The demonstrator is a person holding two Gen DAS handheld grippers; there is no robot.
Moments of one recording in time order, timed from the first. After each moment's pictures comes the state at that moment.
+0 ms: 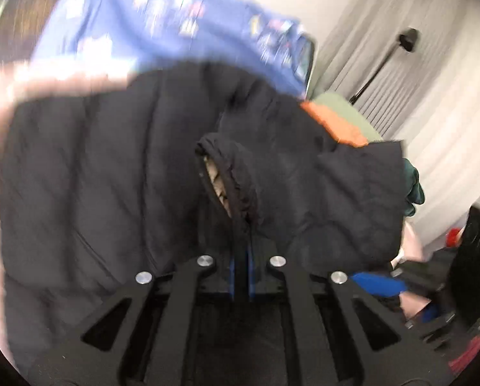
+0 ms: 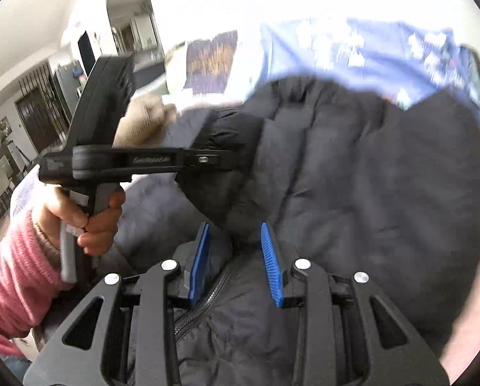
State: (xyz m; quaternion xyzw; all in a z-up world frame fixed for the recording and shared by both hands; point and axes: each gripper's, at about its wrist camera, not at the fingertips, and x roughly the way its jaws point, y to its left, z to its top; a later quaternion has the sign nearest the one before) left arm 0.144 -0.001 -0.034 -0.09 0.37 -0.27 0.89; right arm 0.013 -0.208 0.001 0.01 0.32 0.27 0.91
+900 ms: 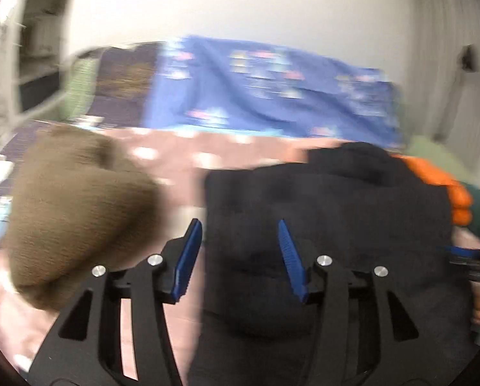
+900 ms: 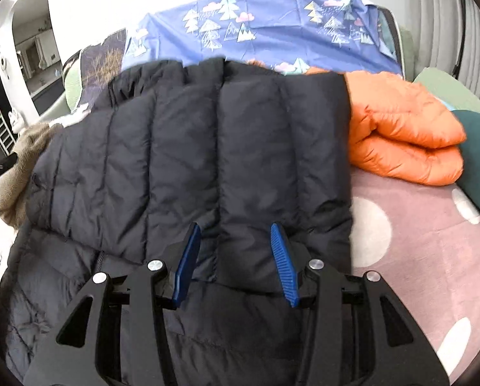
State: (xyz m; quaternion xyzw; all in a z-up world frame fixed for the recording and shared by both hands) left arm 0.115 0.099 -0.009 -0.05 0.29 -0.09 0.95; right arm 0.079 -0.286 -0.043 0.03 0.40 0.06 0.91
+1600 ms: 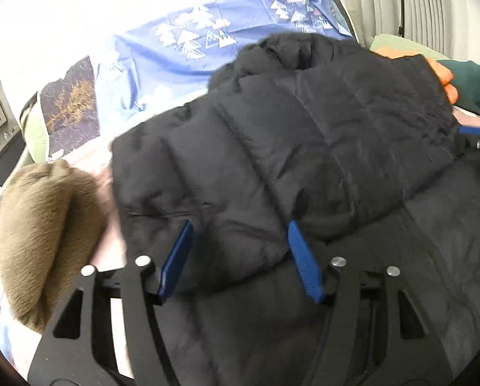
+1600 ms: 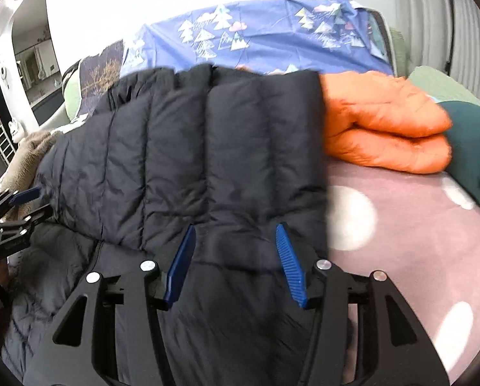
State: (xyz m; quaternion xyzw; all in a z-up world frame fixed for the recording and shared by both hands) left arm 0.113 0.020 -0.055 0.15 0.35 -0.11 0.92; right arm 0.043 -0.316 -0.033 0.06 0.37 0.05 0.93
